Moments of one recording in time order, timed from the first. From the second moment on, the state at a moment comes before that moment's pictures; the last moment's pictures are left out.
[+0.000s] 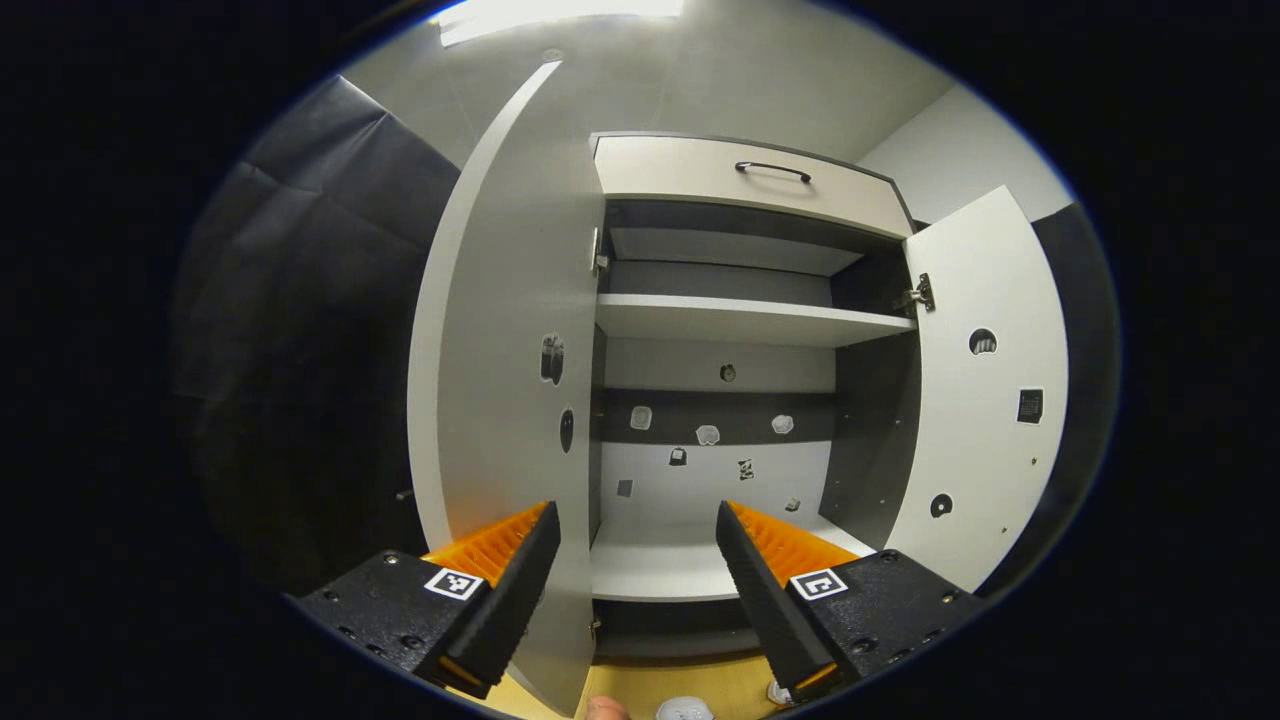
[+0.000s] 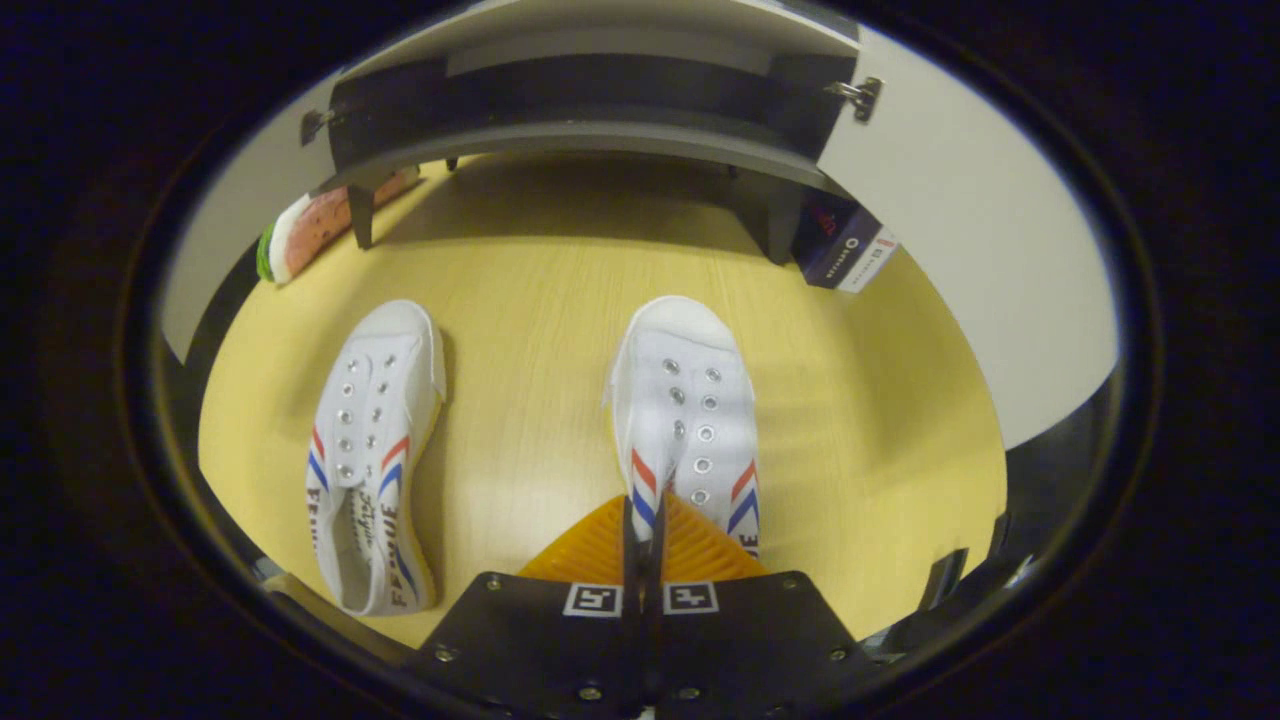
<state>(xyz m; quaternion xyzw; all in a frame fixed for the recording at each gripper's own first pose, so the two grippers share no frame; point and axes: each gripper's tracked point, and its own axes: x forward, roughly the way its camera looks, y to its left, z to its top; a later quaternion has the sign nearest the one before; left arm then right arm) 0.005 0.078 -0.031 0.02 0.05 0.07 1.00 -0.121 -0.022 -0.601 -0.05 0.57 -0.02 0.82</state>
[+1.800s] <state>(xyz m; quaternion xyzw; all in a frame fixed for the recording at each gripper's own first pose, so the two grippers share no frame) 0.020 0.072 -0.035 0.00 0.03 0.03 1.00 0.288 0.034 -0.335 -0.03 0.33 0.02 0.94</state>
